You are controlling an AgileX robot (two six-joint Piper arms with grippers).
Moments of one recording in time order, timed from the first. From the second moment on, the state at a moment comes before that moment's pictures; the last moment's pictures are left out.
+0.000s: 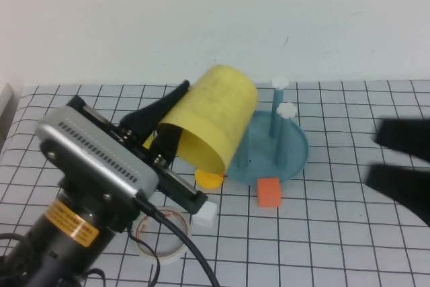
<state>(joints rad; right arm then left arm) 0.08 0.96 -0.54 1.70 0.99 -0.60 -0.64 1.28 -0.47 0.02 -1.09 0.38</state>
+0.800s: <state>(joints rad) 0.47 1.59 -1.15 1.70 0.82 -0.79 -0.64 1.30 -0.47 -0.11 -1.09 0.29</state>
